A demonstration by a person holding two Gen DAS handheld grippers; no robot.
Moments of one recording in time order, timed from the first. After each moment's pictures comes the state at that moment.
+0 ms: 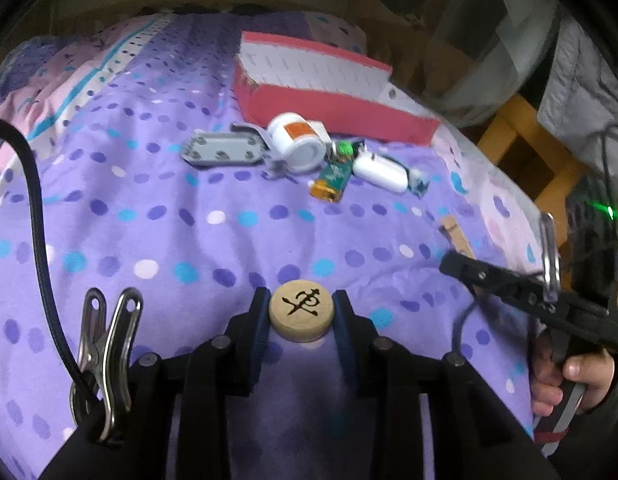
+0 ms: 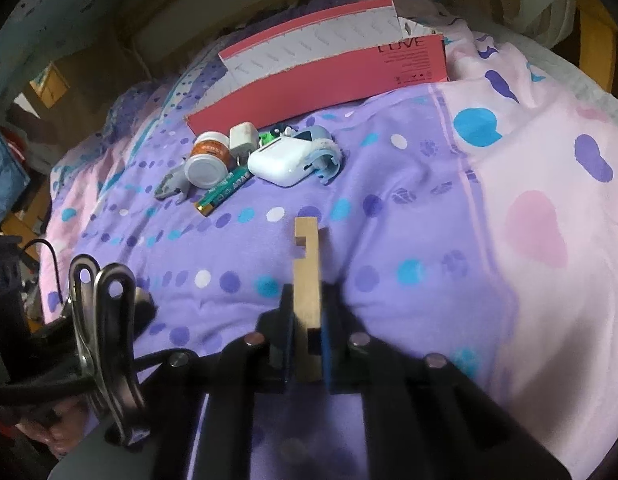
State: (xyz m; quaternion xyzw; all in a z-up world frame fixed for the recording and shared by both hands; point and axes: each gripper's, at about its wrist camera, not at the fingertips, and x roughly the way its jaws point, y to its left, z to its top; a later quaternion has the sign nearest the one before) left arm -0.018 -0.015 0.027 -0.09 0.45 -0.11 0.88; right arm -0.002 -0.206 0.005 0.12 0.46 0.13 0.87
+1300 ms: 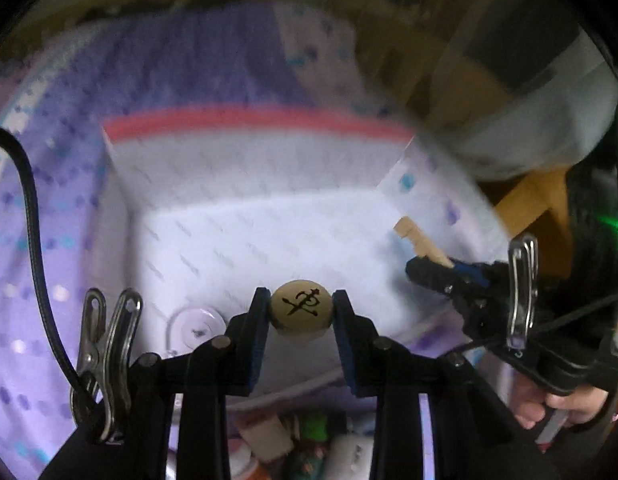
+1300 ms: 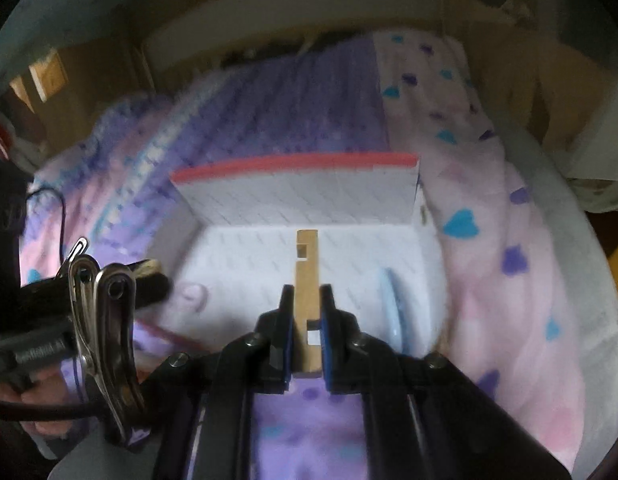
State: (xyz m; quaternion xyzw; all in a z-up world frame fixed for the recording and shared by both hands) left arm 0.251 -0.080 0.045 -0.08 0.50 -0.16 0.85; right arm 0.224 -0.227 0.071 0.00 0.45 0.12 0.89
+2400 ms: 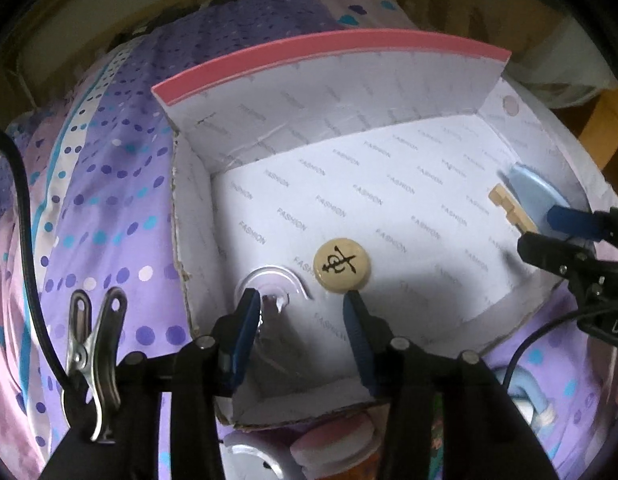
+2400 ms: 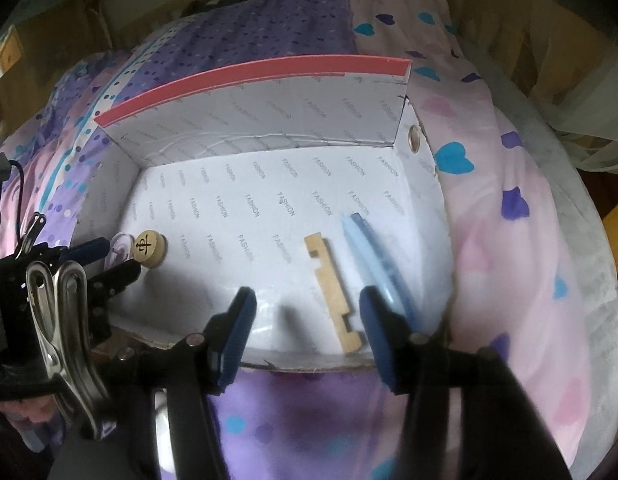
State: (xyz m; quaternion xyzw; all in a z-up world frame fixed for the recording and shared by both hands) left arm 0.233 -0.067 0.028 0.08 0.51 -0.04 0.85; right arm 0.220 -0.222 0.045 -0.01 0.50 0.07 0.86
